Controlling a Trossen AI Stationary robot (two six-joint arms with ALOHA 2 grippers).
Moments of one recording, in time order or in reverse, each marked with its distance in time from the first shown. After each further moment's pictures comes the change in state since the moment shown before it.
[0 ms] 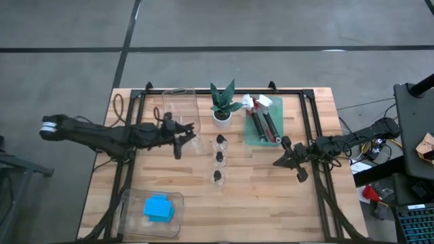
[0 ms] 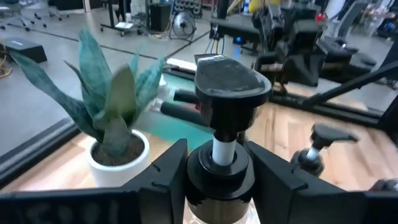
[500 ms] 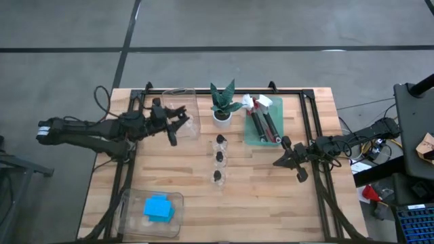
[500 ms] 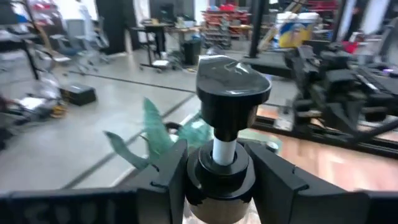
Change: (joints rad) left arm 0.070 -0.102 0.138 -0.111 -0.087 0.160; right arm 0.000 0.000 0.000 0.000 0.000 0.000
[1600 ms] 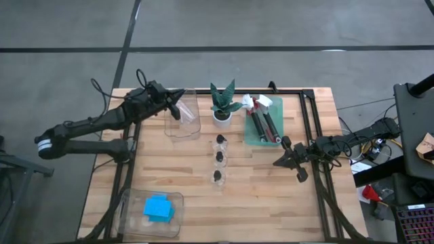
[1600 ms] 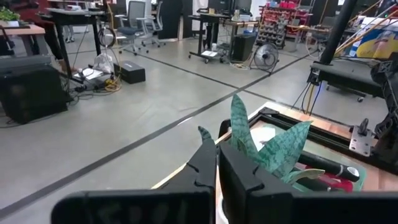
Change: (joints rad) left arm 0.430 0.074 0.017 0.026 0.207 -0.062; right arm 0.000 0.000 0.000 0.000 0.000 0.000
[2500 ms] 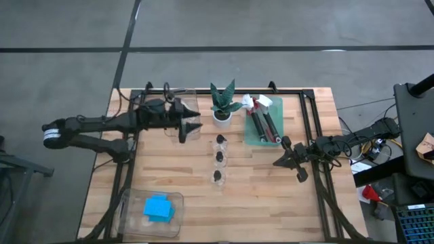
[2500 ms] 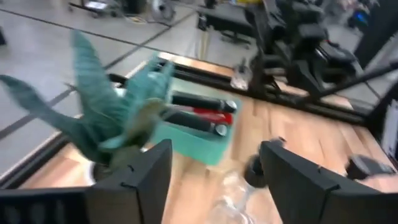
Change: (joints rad) left arm -0.158 0.147 0.000 0.011 0.323 -0.037; right arm 0.000 0.000 0.000 0.000 0.000 0.000
